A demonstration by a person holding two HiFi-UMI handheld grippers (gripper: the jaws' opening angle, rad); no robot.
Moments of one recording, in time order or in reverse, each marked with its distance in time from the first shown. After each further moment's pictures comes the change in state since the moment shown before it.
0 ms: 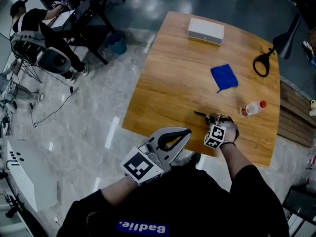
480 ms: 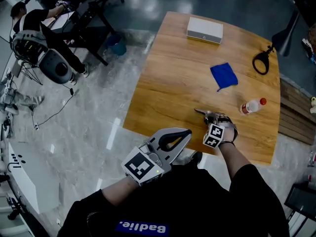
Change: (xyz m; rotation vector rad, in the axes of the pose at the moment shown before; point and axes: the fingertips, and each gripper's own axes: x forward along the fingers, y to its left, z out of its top) left arm -0.008 -0.009 -0.005 -0.010 0.017 -0.015; right arm 0.004 0.024 0.005 0.034 0.009 0.066
